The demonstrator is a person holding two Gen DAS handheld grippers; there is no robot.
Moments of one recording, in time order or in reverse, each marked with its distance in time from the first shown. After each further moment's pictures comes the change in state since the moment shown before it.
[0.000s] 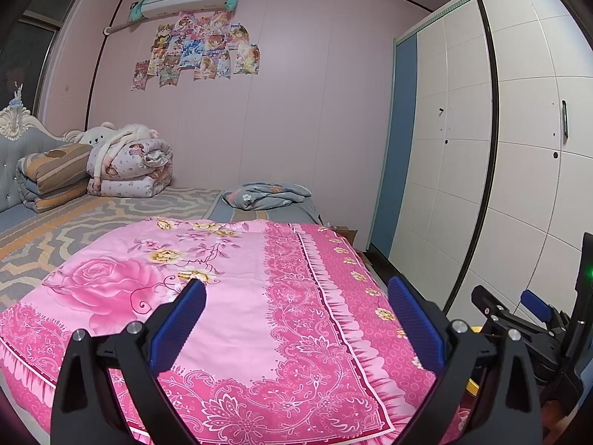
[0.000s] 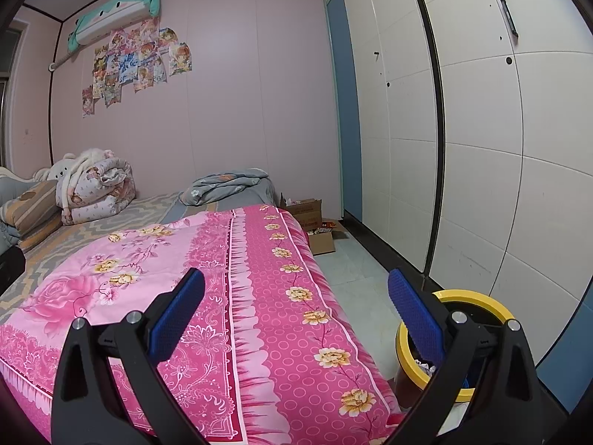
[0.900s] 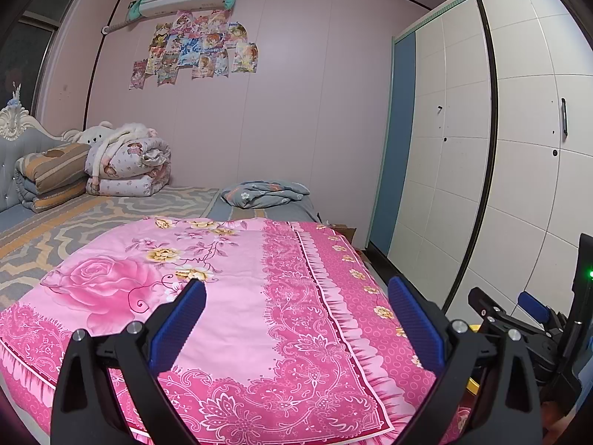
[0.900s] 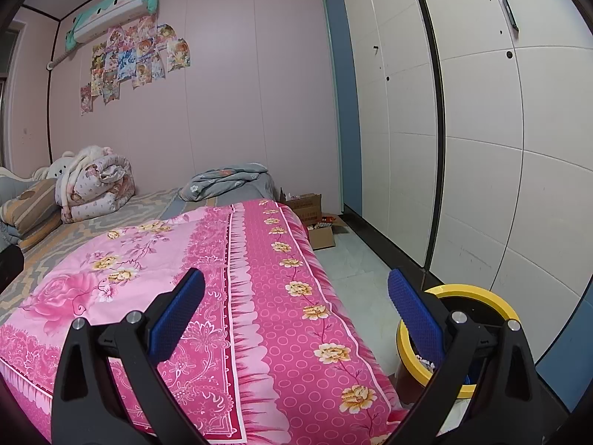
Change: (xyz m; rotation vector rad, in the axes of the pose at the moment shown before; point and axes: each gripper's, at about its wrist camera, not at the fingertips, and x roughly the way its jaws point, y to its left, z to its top) left arm 0.002 0.004 0.000 -0.001 0.007 -0.014; right arm 0.001 0.002 -0.005 0.005 0.017 -0.003
